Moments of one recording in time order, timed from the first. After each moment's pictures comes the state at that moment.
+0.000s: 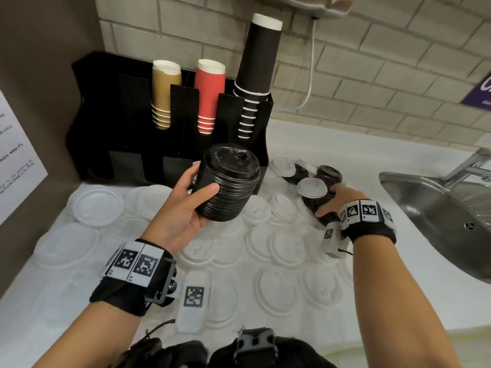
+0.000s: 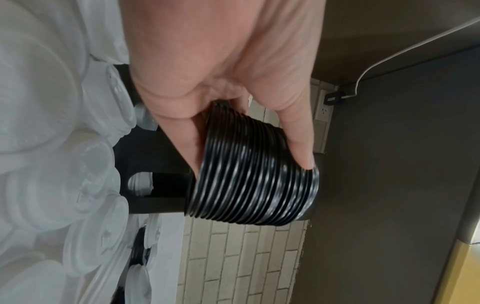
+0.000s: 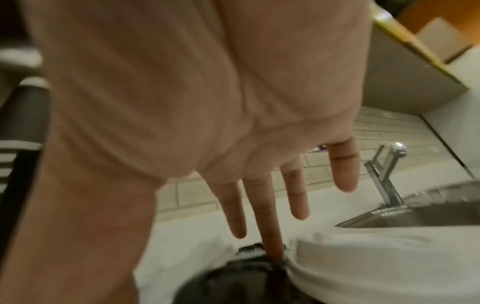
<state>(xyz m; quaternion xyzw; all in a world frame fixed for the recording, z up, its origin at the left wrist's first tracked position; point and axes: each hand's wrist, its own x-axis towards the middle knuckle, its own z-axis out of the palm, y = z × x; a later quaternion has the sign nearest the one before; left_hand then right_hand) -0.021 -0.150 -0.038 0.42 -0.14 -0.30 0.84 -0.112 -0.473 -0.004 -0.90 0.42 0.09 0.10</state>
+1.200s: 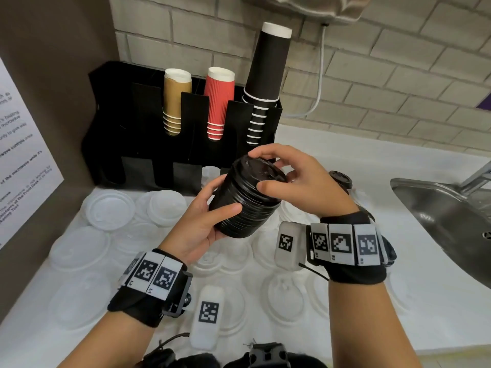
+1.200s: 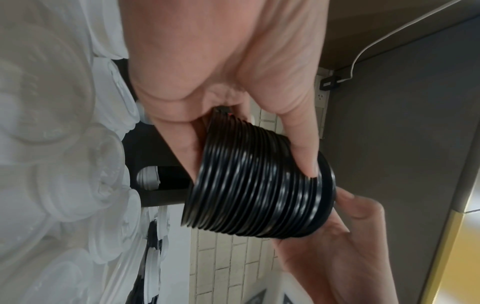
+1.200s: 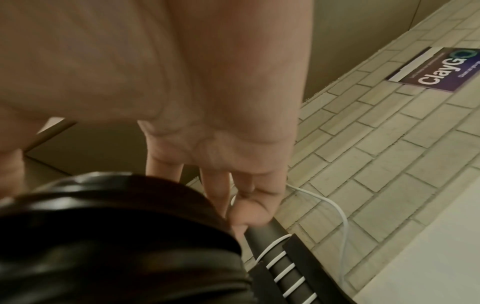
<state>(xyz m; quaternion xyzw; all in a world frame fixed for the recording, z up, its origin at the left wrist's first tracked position) -0.029 -0.157 -0.045 0.45 -0.19 -0.33 0.81 -0.103 -0.327 0.070 -0.90 -0.01 -0.12 0.42</state>
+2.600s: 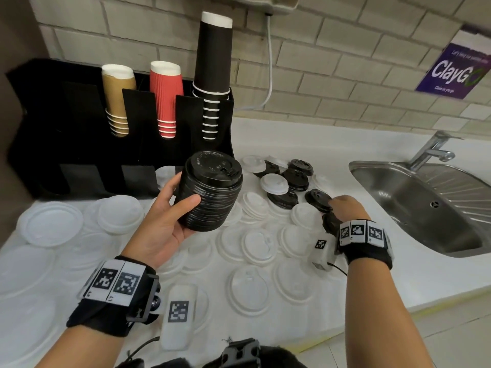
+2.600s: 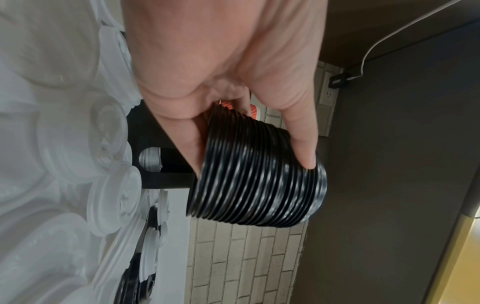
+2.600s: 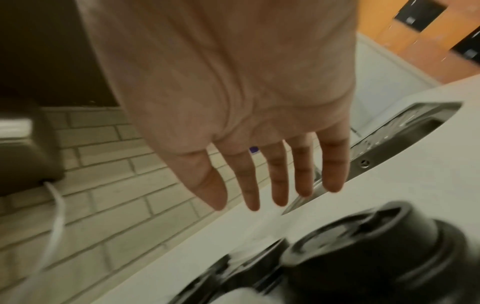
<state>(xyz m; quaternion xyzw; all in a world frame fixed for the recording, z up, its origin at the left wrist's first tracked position) -0.040 -0.179 -0.040 0.43 -0.15 -0.31 0.83 -0.173 -0.512 -0.020 -0.80 0.54 -0.05 0.26</state>
